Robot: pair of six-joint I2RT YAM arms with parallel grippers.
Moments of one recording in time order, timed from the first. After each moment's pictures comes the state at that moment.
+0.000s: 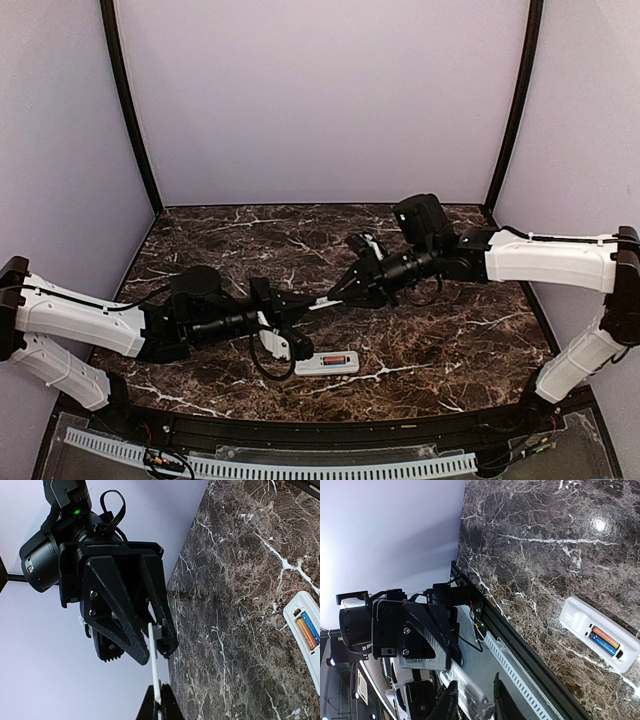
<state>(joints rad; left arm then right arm) -1.10 1.31 0.58 0.58 0.02 1.36 0.85 1.49 1.06 -0.19 -0.76 1.00</state>
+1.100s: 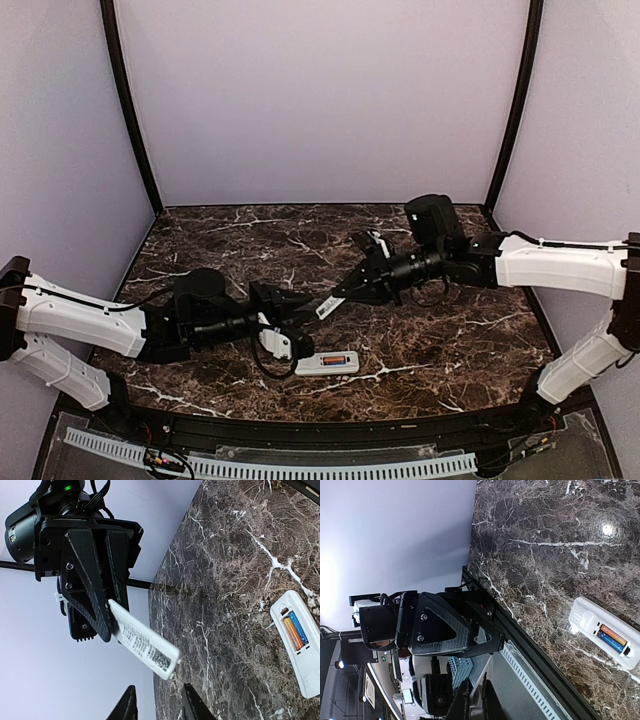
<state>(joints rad) -1.10 1.31 0.58 0.54 -0.01 1.28 0.84 1.44 1.01 -0.11 -0.76 1.07</state>
